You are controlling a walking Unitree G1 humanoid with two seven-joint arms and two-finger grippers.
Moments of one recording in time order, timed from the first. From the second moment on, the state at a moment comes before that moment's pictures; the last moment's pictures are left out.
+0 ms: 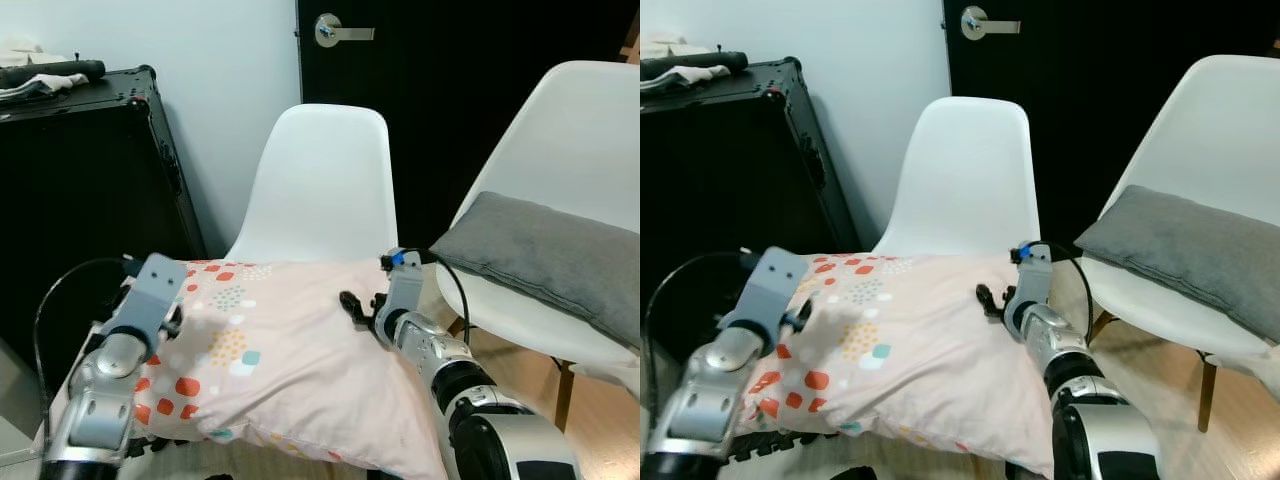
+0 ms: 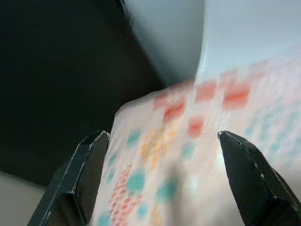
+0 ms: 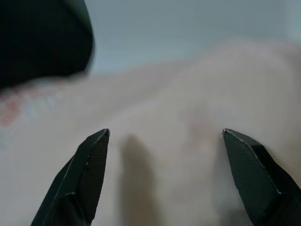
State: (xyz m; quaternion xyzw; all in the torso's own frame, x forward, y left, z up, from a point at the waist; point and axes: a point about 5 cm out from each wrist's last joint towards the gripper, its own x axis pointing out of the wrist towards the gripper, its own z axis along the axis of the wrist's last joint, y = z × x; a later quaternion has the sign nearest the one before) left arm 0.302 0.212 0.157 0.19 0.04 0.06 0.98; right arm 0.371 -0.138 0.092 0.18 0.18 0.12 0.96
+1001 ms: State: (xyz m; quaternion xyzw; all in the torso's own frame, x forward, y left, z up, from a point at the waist) left arm 0.323 0.149 0.158 0.14 -0.02 0.00 0.99; right arm 0.384 -0.141 0.141 0.26 0.03 0.20 0.94
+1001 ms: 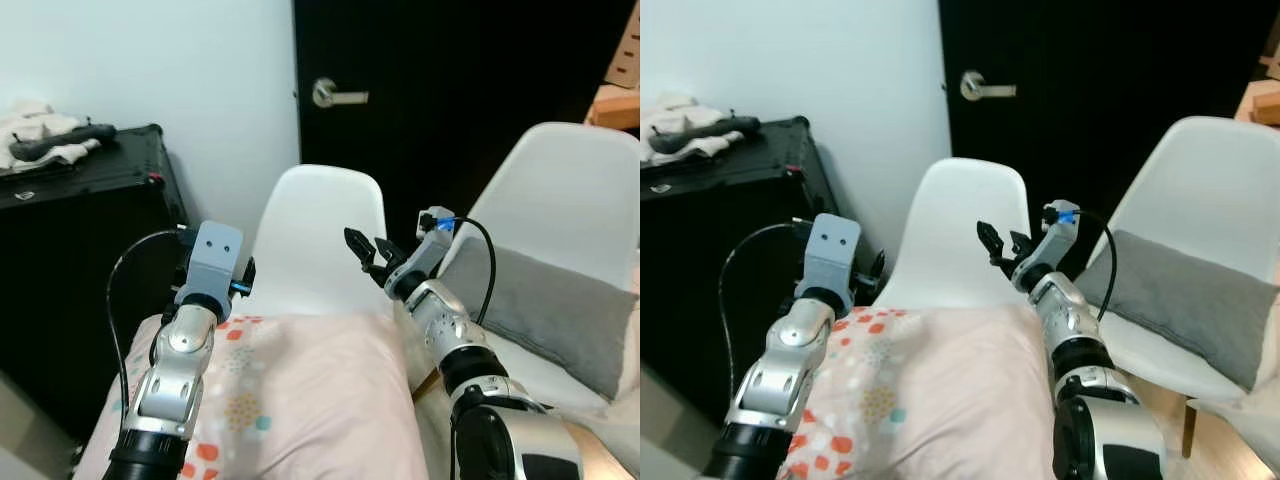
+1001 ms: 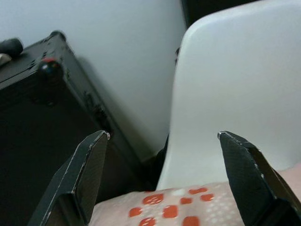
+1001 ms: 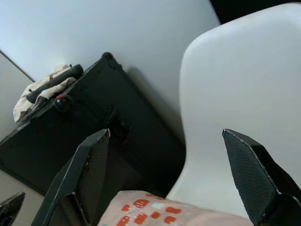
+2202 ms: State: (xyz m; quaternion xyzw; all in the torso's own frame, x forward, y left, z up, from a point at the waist) left arm 0.313 0.158 0.082 0.16 0.10 0.01 0.98; right arm 0.333 -0.208 0.041 0.11 0.23 -0.02 0.97
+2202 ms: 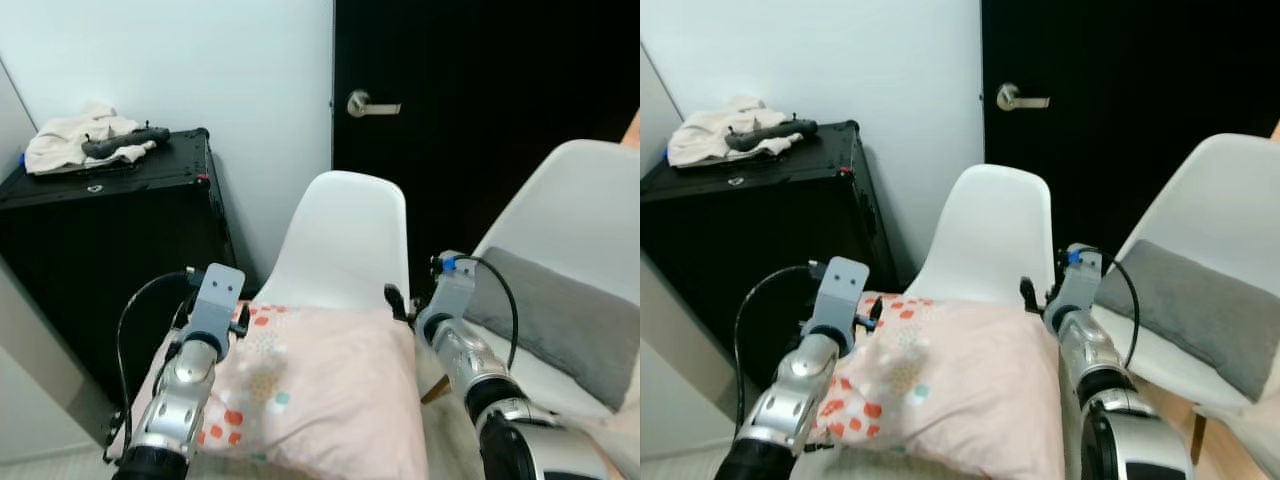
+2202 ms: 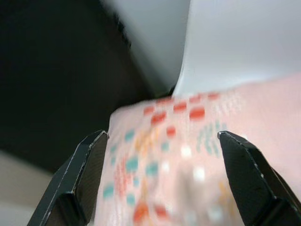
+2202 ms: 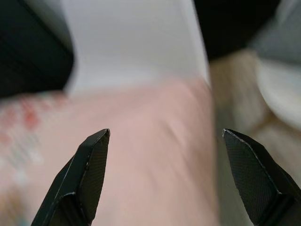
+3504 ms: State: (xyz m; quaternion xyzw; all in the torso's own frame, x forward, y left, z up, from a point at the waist) left arm 0.101 0.216 -0.110 0.13 0.58 0.07 0.80; right arm 0.140 -0.256 -0.089 -0.04 0.57 -0.09 0.82
